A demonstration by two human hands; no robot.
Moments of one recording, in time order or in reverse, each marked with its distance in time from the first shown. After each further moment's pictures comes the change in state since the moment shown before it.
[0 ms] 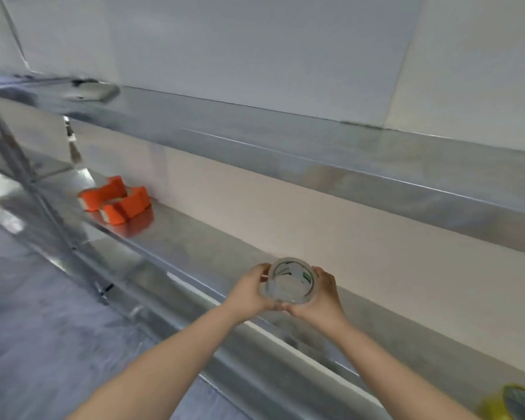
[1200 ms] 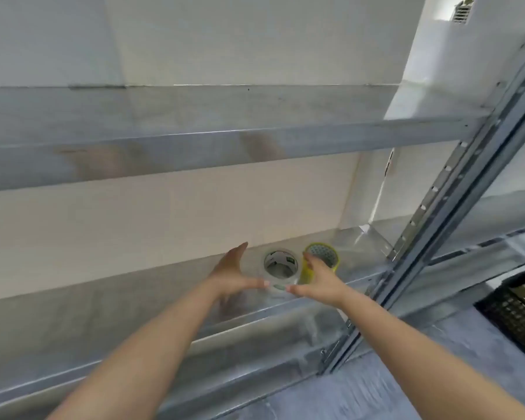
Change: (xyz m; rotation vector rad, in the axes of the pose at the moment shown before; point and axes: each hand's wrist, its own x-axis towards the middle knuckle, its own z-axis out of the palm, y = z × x) left_hand 0.028 0.096 0.186 0.245 -0.756 0.291; right_hand -0.170 0.092 -0.173 0.019 0.209 0.674
